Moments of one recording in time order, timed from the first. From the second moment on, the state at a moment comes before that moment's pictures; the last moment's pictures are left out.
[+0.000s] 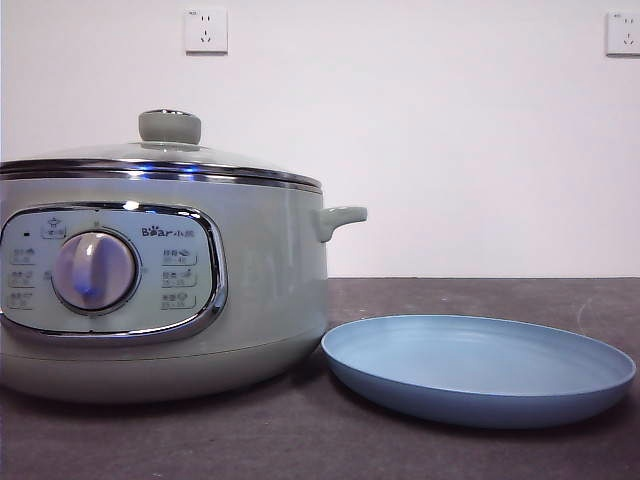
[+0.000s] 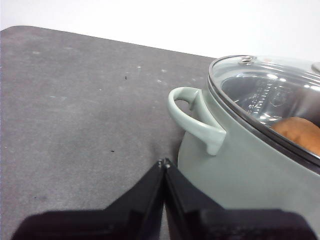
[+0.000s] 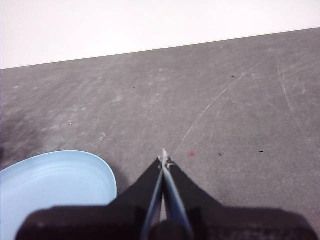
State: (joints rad) left arm -0.08 0.01 0.02 -0.19 -0.02 -0.21; right arm 0.07 0.00 0.02 -0.17 -0.05 0.11
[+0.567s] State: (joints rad) left arm -0.08 0.01 0.02 -0.13 0.06 -0.34; right arm 0.07 0.00 0.02 -0.18 -0.09 0.36
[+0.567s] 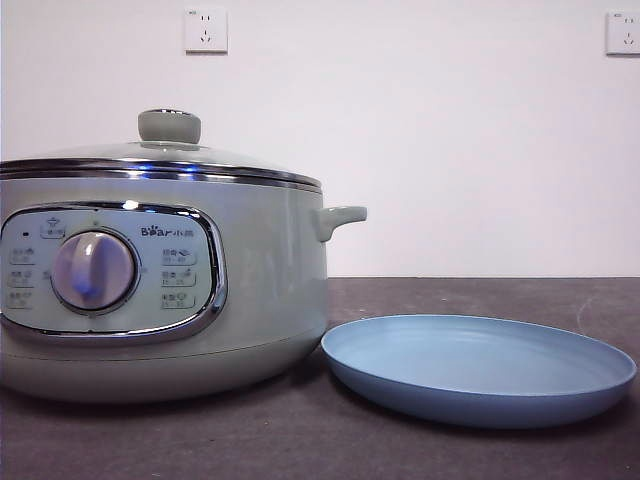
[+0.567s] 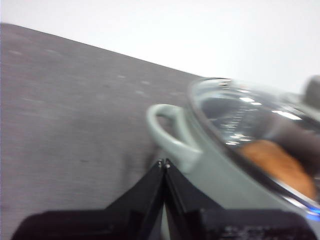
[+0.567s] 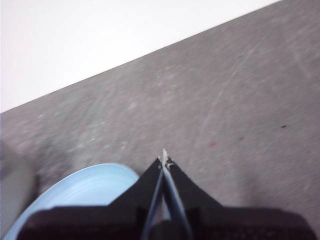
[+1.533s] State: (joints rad) left arm -0.08 0.60 0.81 -0.38 0.32 -0.20; right arm 0.08 0.62 0.82 -0.19 -0.40 0.16
